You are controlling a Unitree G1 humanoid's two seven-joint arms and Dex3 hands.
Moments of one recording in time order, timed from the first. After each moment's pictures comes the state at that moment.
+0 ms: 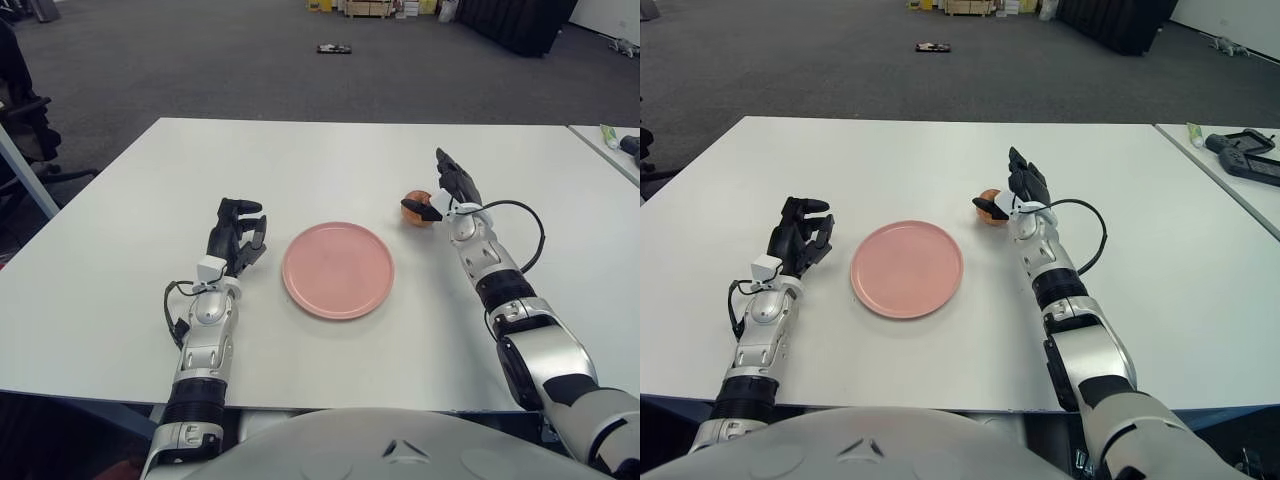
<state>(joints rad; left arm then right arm) 0.03 0.03 0.09 0.17 0.00 -0.24 0.02 -0.57 -0.23 0.16 0.78 -0.49 0.01 -0.24</state>
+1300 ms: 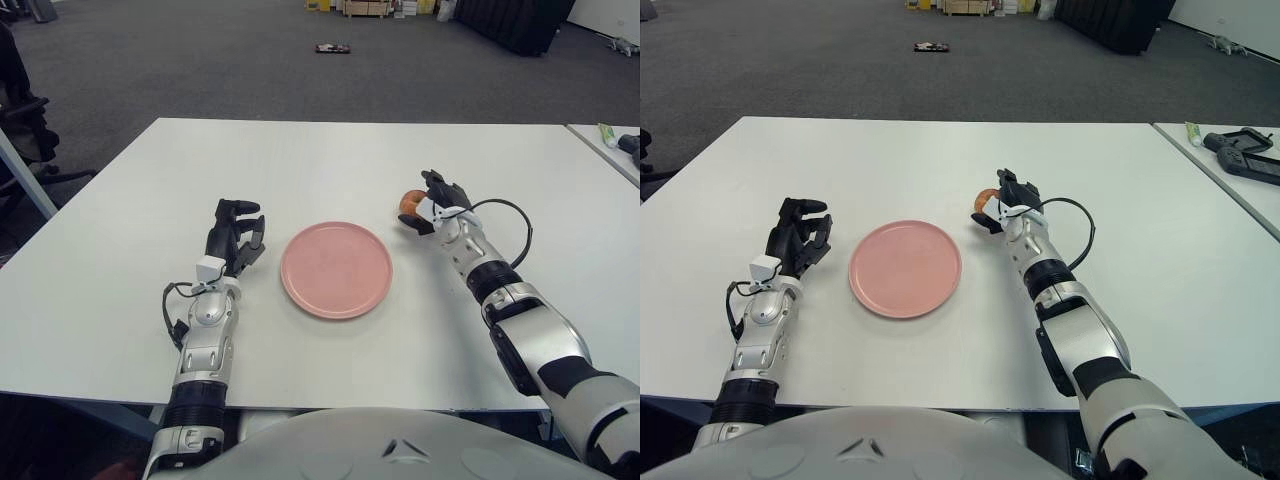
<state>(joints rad) 0.05 0.02 0.10 0.13 0.00 -0.20 0.04 -0.65 -0.22 0.33 0.94 -0.53 0.14 -0.23</state>
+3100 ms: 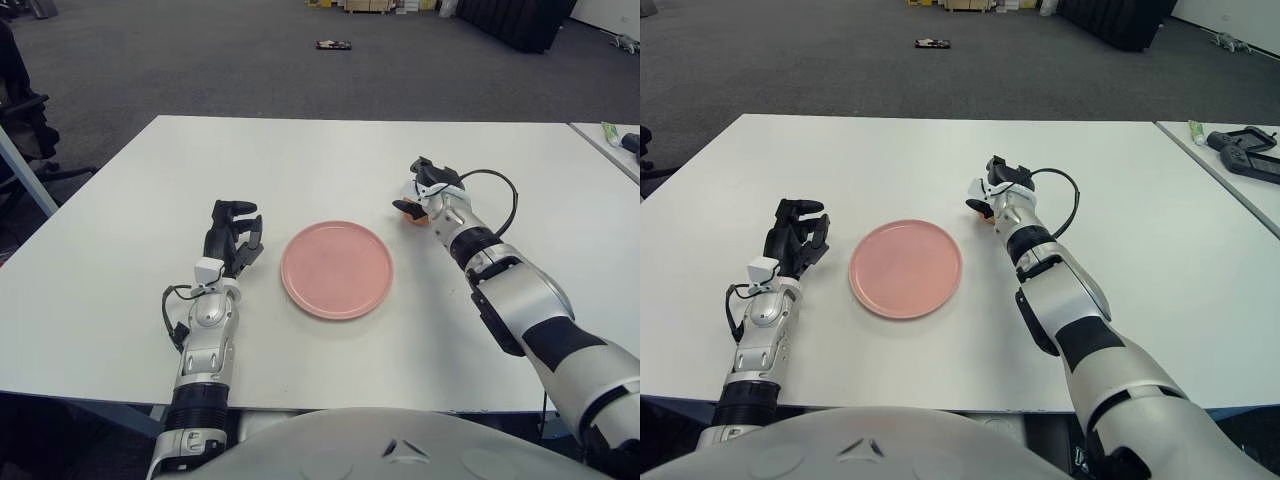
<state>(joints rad) 0.06 0.00 0.11 0.11 0.00 -0.19 0.05 -0.90 -0.16 0.42 1.22 -0.56 0.17 -0.19</state>
